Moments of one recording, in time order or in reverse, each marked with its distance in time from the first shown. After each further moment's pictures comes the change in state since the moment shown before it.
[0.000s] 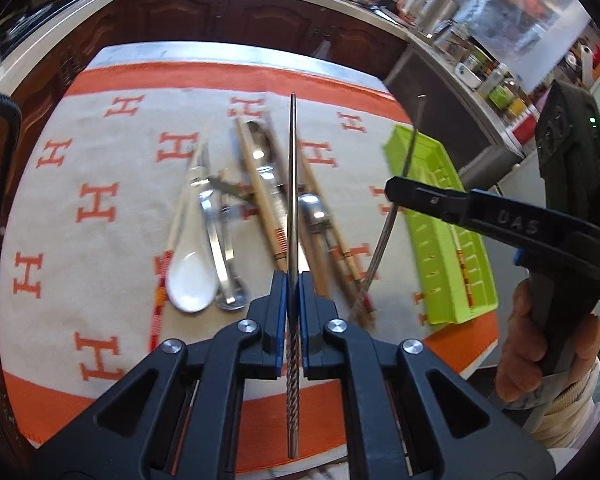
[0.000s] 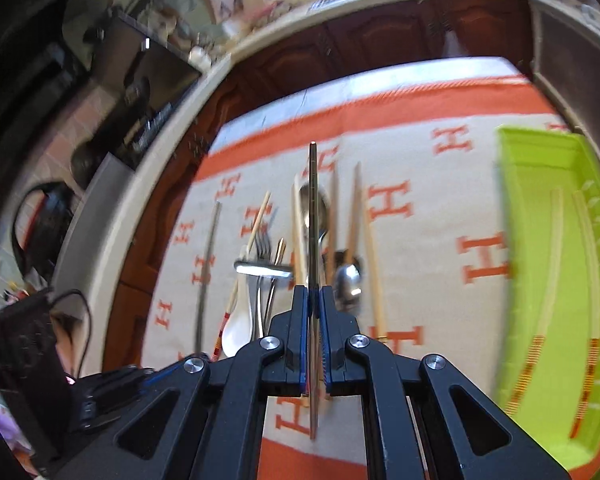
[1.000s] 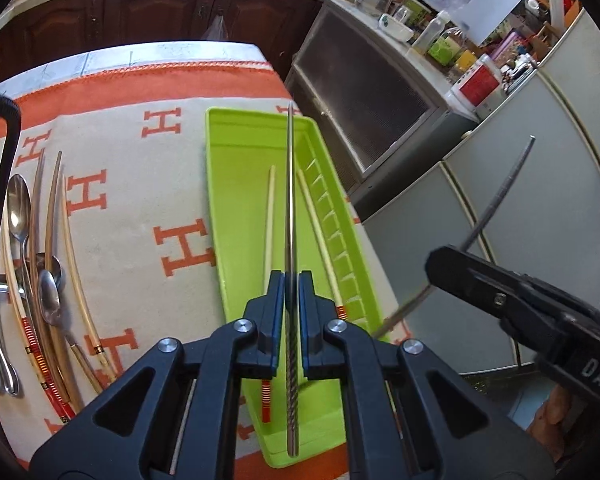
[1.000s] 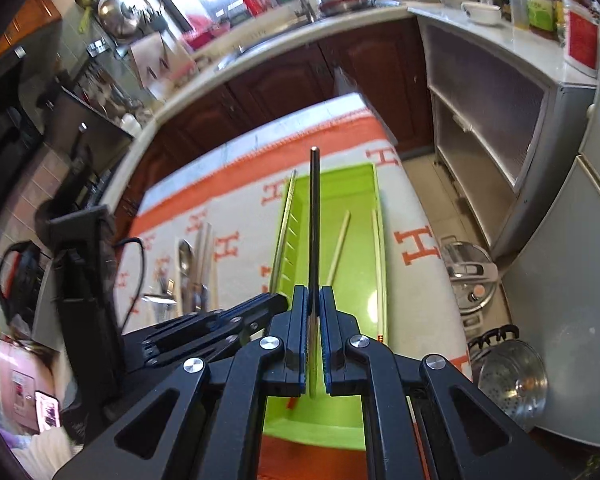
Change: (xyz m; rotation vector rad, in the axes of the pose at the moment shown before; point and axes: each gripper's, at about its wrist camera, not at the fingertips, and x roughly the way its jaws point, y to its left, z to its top) left arm 0.131 -0.208 0.051 0.118 0.086 -0.121; right arm -0.145 -0.165 -0.001 0.123 -0.088 -0.193
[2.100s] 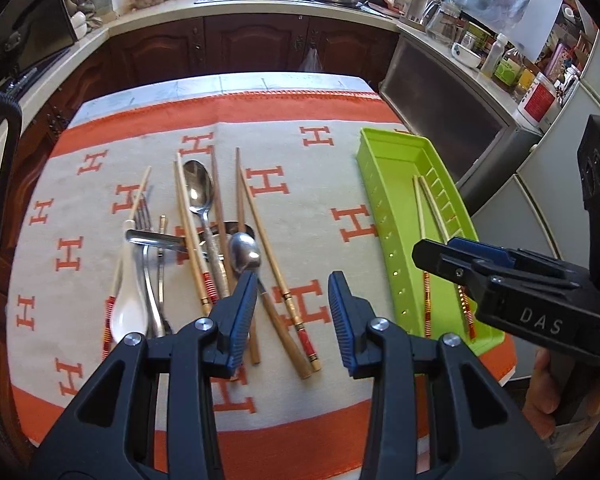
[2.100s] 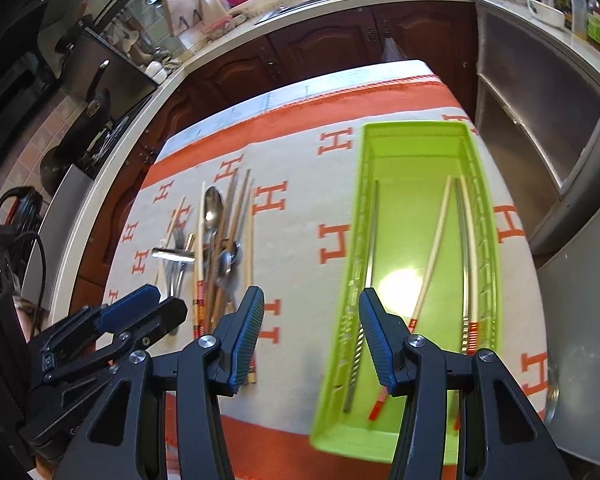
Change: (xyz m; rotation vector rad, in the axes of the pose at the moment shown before) left arm -0.106 0.079 -0.053 -0.022 -0.122 0.309; right arm 0.074 0.090 -0.035 -0.138 0.087 0.054
